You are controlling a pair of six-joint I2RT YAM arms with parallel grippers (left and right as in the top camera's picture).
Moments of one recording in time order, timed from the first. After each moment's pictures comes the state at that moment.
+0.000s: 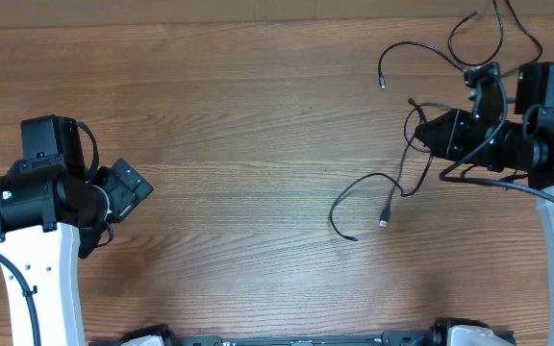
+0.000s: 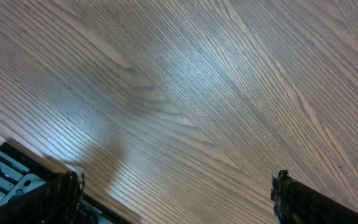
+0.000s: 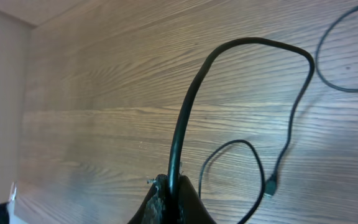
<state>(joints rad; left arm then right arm) 0.20 1.24 1.36 -1.44 0.03 -0.63 -0.09 1.34 1.48 -1.16 -0.56 0.17</state>
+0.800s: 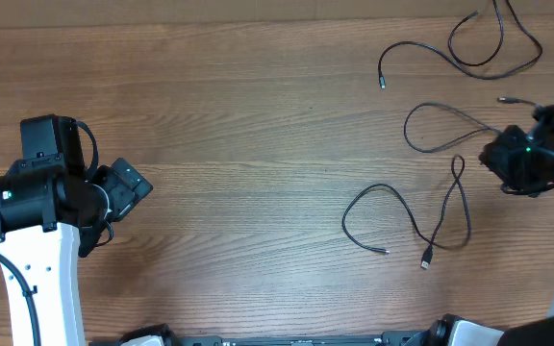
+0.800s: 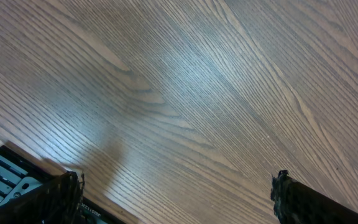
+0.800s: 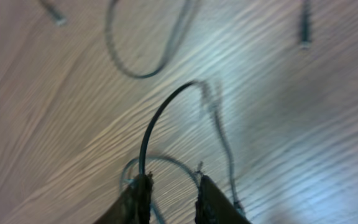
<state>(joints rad) 0.20 1.24 1.36 -1.43 0.03 -0.63 -0.36 1.43 1.33 -1.14 -0.22 0.37</state>
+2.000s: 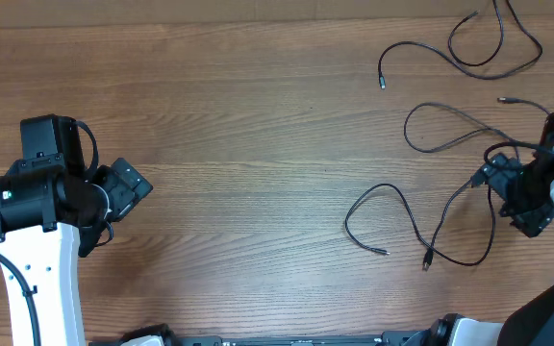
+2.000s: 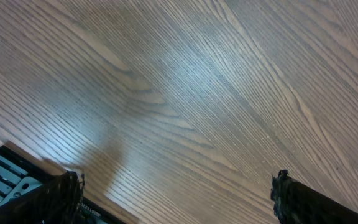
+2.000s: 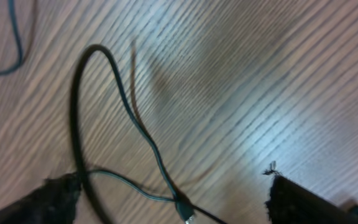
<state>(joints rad) 0.20 1.24 1.36 -1.43 0.03 -0.63 -0.42 1.50 1.18 -1.16 -0.02 0.46</state>
